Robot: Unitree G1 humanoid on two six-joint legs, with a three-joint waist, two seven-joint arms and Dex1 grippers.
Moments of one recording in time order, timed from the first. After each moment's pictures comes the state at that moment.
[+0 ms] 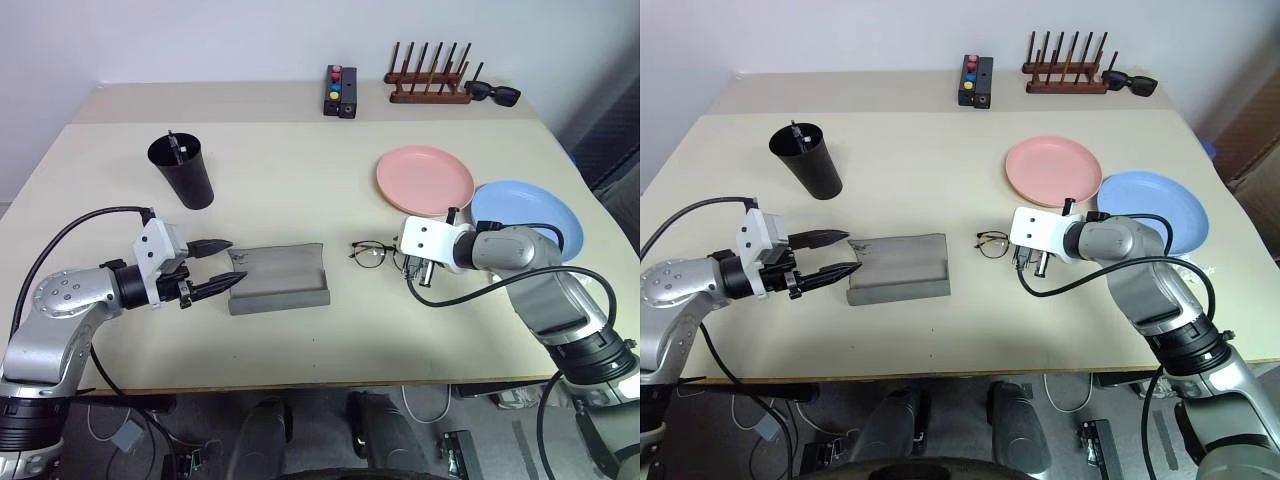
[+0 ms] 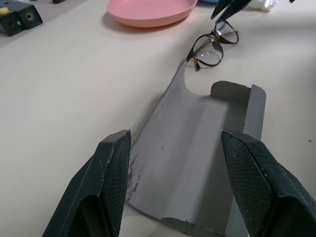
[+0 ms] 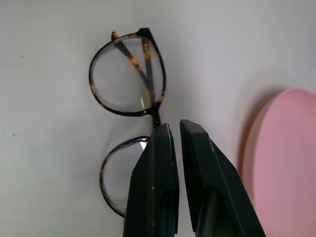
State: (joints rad) left arm -0.11 0.80 0.18 -0.26 -0.47 0.31 -1.02; right arm -0.49 -0.79 0.27 -0.23 -0.22 0.38 0.90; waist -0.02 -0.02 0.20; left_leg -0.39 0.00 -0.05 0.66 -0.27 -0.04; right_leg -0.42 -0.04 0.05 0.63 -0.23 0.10
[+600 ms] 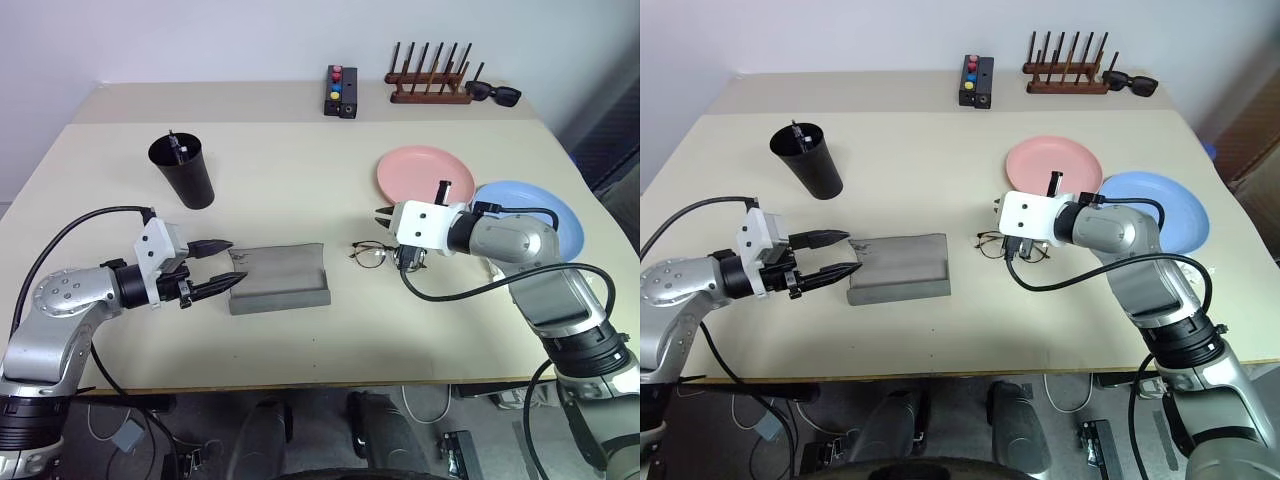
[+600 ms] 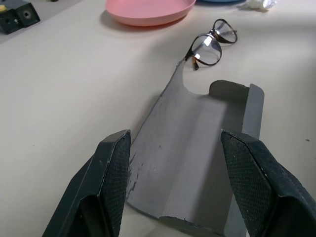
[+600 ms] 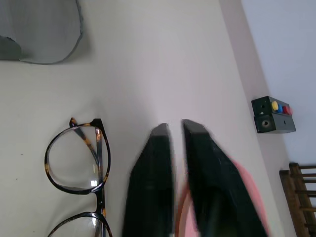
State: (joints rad) left arm -0.11 0.80 0.18 -0.25 -0.47 0.30 -1.04; right arm -0.54 -0.72 0.22 -0.24 -0.17 0.24 0.84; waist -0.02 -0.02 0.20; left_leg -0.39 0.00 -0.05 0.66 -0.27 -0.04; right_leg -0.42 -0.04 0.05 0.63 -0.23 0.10
